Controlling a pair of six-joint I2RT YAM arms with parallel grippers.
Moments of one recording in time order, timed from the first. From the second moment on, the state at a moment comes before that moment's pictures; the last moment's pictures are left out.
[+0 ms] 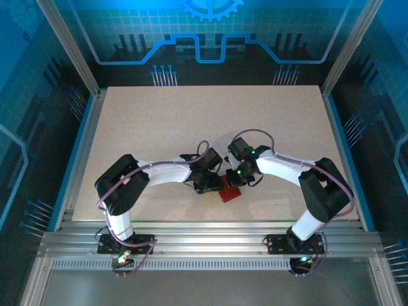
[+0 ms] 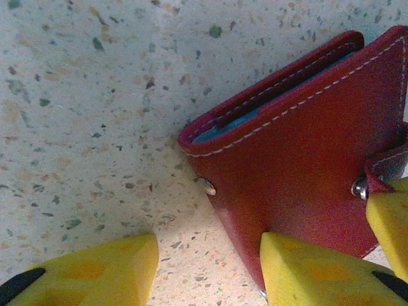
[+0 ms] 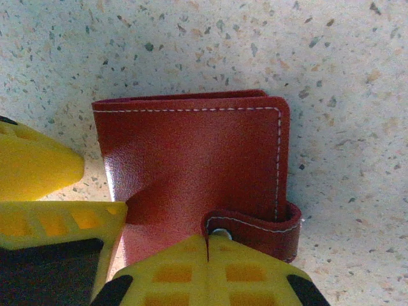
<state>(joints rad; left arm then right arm) -0.82 1.83 1.06 -0.46 0.24 -0.95 0.61 1.63 0.94 -0.66 -0.26 0.33</state>
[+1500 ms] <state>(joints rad) -0.49 1.06 0.91 -0.50 -0.13 -0.75 0.61 1.42 1.11 -0.69 -0.09 0.42</state>
